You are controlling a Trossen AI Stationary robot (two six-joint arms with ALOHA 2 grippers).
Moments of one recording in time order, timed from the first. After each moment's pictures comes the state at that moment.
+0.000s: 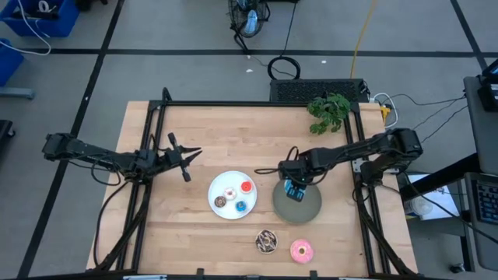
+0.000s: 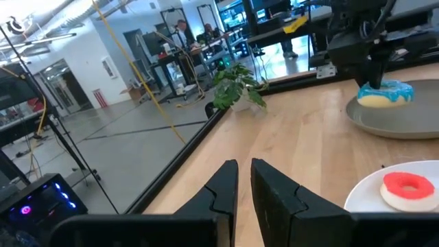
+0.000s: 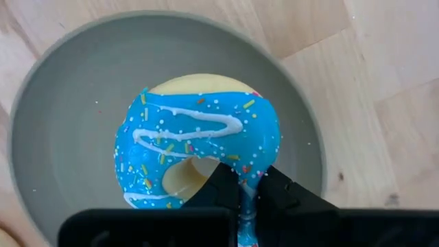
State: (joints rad) left arm -0.14 0.57 0.07 0.47 -0.55 0.30; right arm 0.08 1.59 1.01 -0.87 -0.03 0.53
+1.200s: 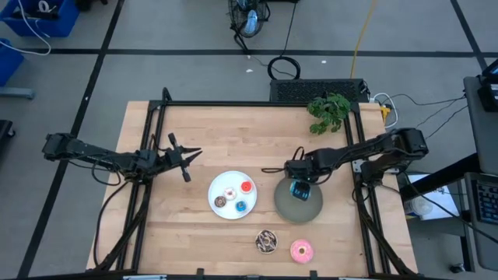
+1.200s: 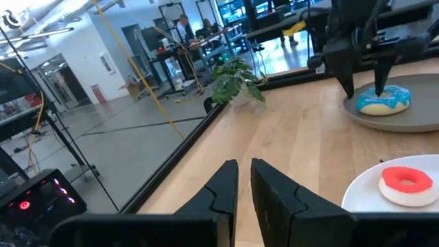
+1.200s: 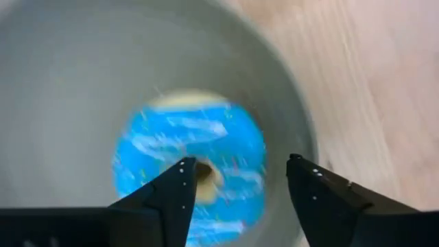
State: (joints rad) left arm -0.14 0.57 0.07 0.45 -0.55 0.29; right arm 0.06 1.52 0.87 -0.78 -0.03 0.51
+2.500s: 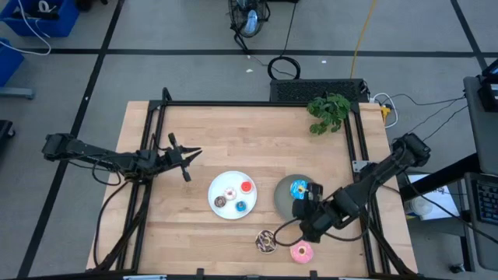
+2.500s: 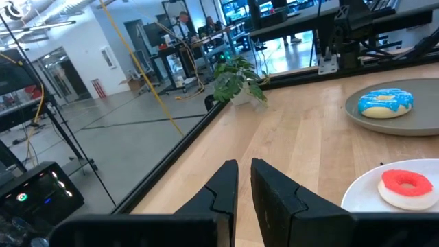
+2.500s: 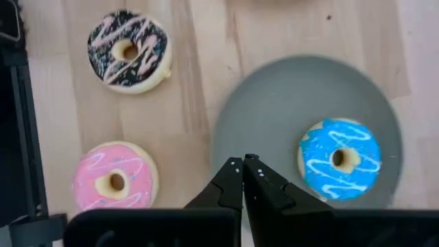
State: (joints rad) left arm -0.14 0.57 0.07 0.44 -0.56 0.25; right arm 0.64 1.56 1.30 -1.04 0.26 0.75
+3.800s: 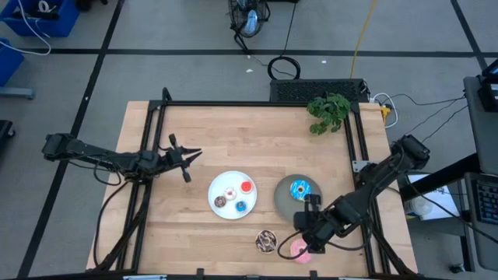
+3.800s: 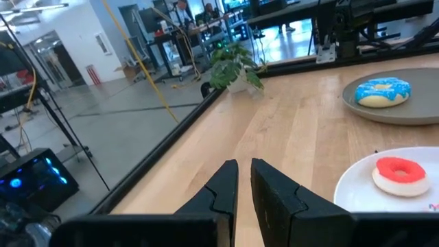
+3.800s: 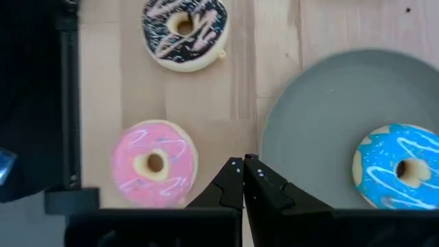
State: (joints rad) left arm -0.14 0.57 0.07 0.39 -0.56 0.20; right arm 0.70 1.59 1.25 -0.91 0.18 0.71
